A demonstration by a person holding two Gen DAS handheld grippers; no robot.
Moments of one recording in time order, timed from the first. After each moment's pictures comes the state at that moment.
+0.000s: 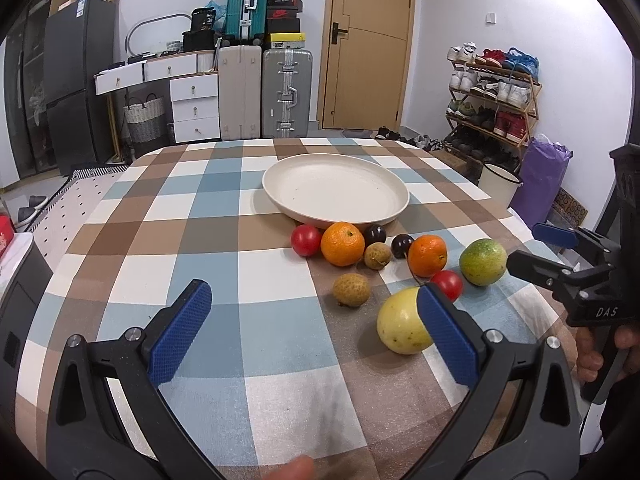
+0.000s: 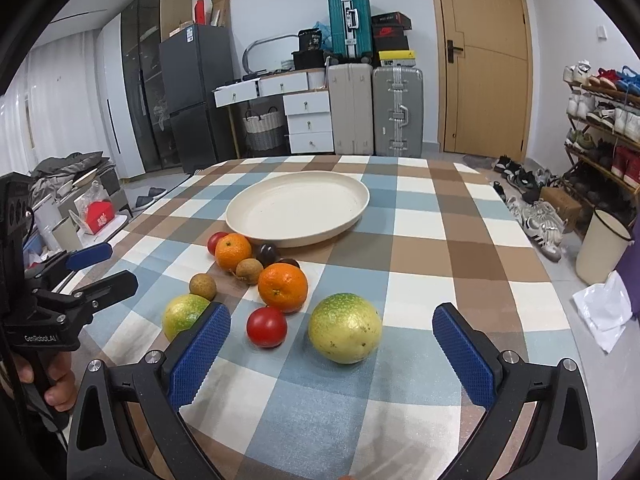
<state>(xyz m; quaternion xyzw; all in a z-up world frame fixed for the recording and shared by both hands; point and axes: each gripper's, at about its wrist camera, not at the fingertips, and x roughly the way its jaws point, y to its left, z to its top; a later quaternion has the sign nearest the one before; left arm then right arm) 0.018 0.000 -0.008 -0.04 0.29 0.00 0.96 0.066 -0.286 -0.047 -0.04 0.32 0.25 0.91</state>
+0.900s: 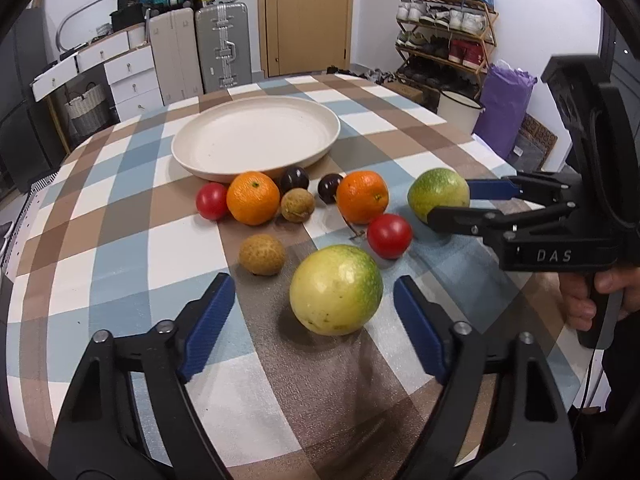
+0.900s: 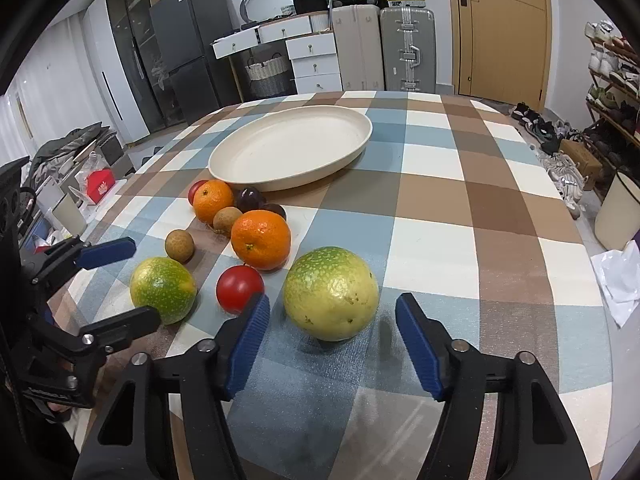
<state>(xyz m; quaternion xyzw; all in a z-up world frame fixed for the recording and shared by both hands) 0.056 -0.055 -0.036 0.03 0.39 -0.09 0.91 0.107 -0.281 -0.083 -0.04 0.42 0.26 0.87</state>
